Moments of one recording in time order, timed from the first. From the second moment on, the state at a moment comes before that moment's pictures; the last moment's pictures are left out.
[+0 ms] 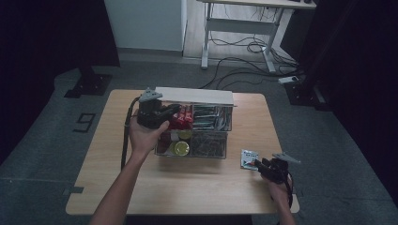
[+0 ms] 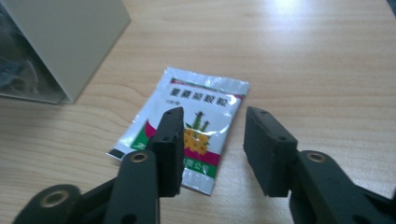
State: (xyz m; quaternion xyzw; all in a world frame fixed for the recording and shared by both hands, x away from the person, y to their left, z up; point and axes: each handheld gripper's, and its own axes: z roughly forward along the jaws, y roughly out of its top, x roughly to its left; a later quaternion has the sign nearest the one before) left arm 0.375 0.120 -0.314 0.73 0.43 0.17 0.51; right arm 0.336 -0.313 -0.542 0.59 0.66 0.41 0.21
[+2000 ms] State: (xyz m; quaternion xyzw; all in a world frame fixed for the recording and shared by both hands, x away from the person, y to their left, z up) left arm 0.352 0.143 -0.330 0.73 0.43 0.15 0.51; right arm 0.336 -0.318 -0.544 0.59 0.65 0.43 0.19
